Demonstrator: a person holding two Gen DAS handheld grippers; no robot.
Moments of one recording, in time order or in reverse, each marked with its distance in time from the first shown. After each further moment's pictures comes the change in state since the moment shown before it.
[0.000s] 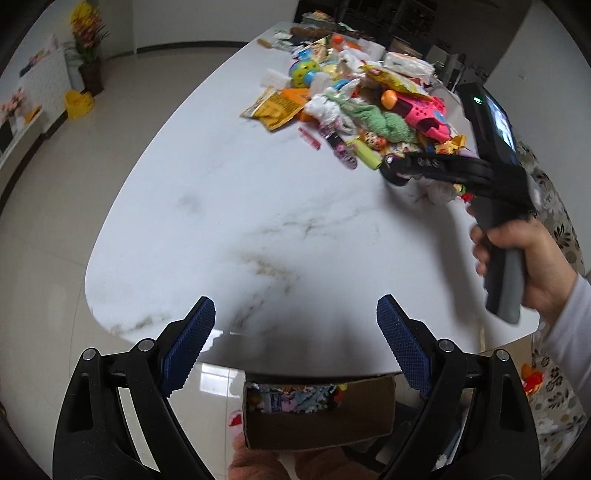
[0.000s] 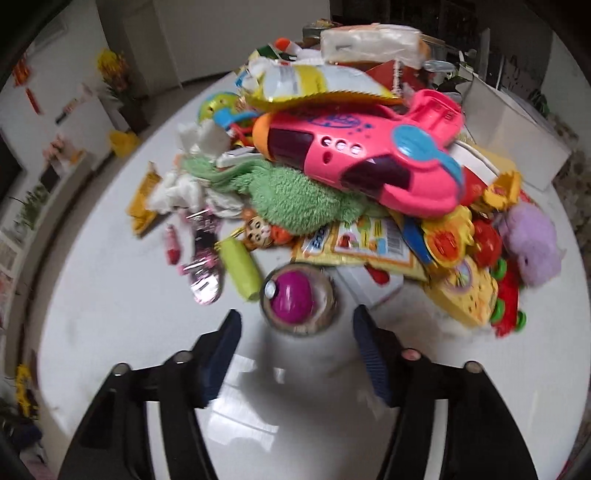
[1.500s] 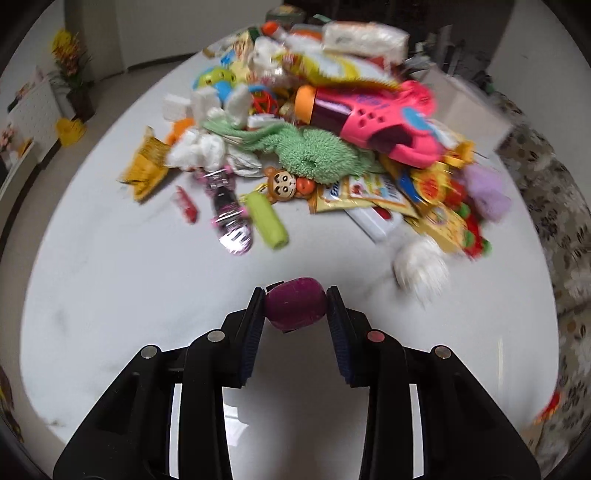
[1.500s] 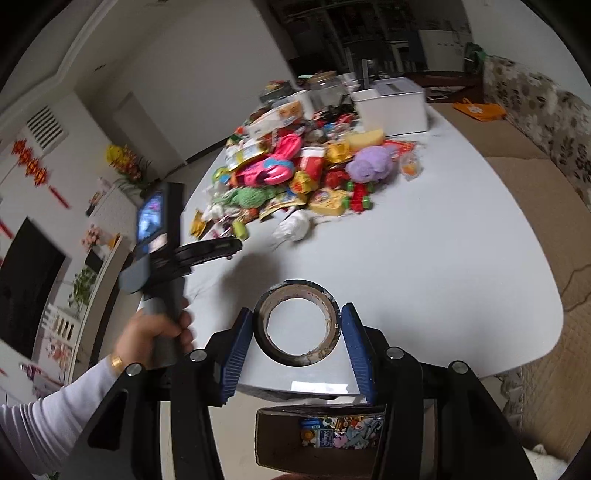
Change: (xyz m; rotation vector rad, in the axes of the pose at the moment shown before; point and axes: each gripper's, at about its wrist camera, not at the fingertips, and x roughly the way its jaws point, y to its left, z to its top) left arm 0.101 -0.130 0.090 0.098 -0.030 0.074; right arm -0.213 -0.120 -0.191 0.275 -0.194 0.215
